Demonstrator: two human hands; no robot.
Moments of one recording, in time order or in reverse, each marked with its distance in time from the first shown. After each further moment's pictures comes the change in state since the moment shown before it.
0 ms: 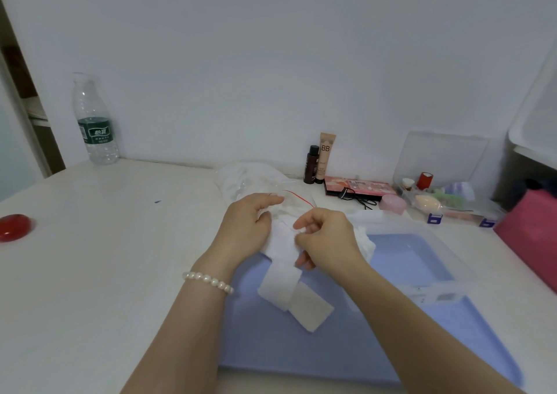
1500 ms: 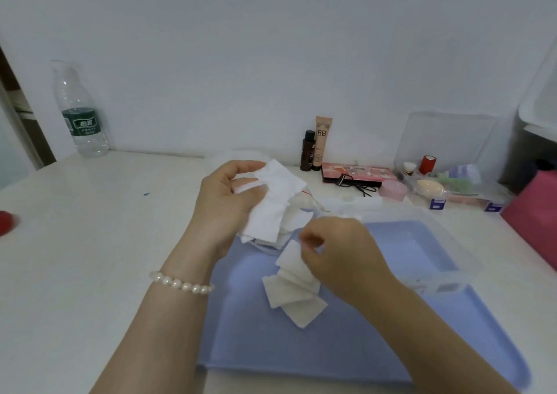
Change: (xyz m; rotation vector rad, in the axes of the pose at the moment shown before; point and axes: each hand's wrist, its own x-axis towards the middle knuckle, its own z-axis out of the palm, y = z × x) left_hand -0.003 0.031 -0.010 -0.575 0.133 -0.194; right_hand -0.014 0.030 -0.023 -0.667 0.137 -0.643
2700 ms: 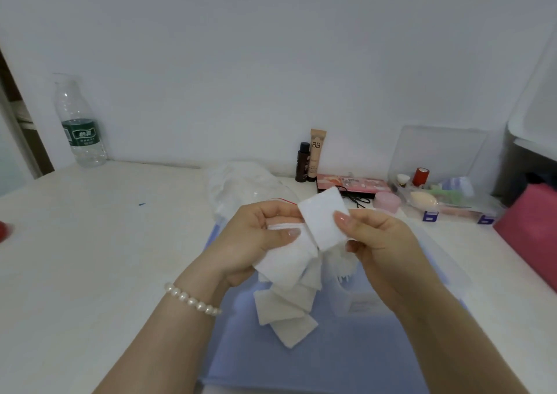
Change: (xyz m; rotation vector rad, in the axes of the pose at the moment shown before) left_hand -0.016 -0.007 0.026 -0.121 -0.427 -0.156; right_hand 0.000 0.019 -0.046 1.218 0.083 0.641
